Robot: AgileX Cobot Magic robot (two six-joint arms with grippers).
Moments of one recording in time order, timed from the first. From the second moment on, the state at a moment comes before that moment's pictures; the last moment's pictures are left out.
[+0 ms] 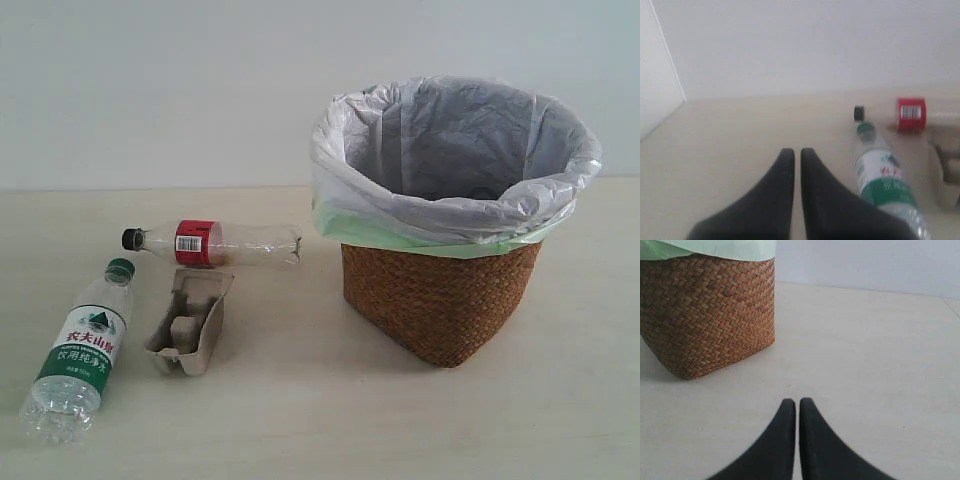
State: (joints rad) left arm 0.11 0.00 0.00 0.05 0.21 0.04; right arm 0.11 0.01 0.00 -0.09 0.37 0.00
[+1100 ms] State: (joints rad) left arm 0.11 0.53 -0.58 0.06 0.05 -0.46; right arm 0.11 0.01 0.00 -0.09 0.37 0.00
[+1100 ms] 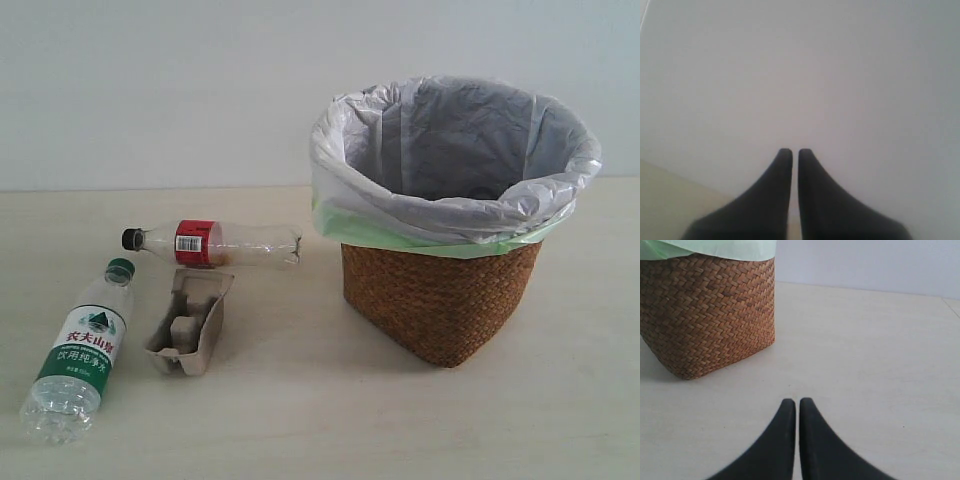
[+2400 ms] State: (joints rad) left arm -0.08 1.87 -0.92 -0.36 0.28 0.34; right arm 0.11 0.01 0.00 -0.09 0.37 0.00
